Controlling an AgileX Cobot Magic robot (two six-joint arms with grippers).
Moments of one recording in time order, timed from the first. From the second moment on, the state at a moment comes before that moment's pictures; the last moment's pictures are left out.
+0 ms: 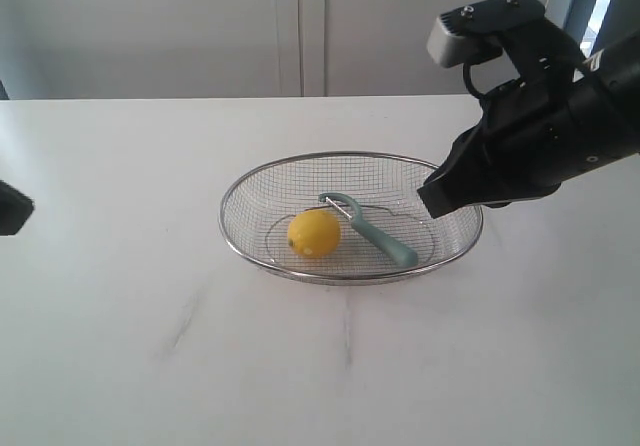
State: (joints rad) left arm -0.57 0.87 -0.98 -0.11 1.05 0.29; right arm 0.37 1.29 -1.01 0.41 0.78 -0.52
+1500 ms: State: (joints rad) left arm -0.57 0.35 -0.74 -0.08 1.02 0.17; right arm 0.16 0.42 -0.81 0.41 0.63 -0.47
